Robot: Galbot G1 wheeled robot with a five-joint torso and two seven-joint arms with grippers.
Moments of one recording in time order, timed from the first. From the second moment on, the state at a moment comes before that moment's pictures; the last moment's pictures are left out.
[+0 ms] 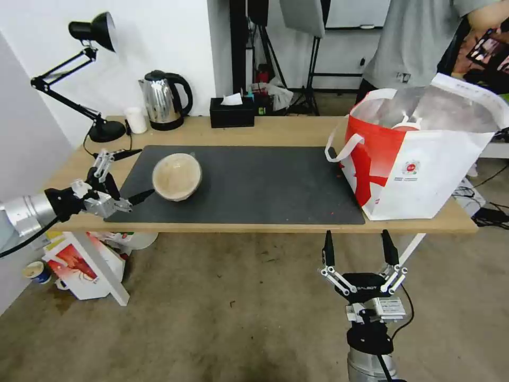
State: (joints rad) left arm 1.26 -0.58 -0.82 -1.85 0.13 -0.62 0.55; right arm -1.80 1.41 0.31 2.15 -0.17 0.79 0.30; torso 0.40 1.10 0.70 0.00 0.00
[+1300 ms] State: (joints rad) left arm 1.14 -0.59 -0.69 -1.80 0.23 -0.57 0.57; right arm -1.80 1.41 0.31 2.15 -0.17 0.79 0.30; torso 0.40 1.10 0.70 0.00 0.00
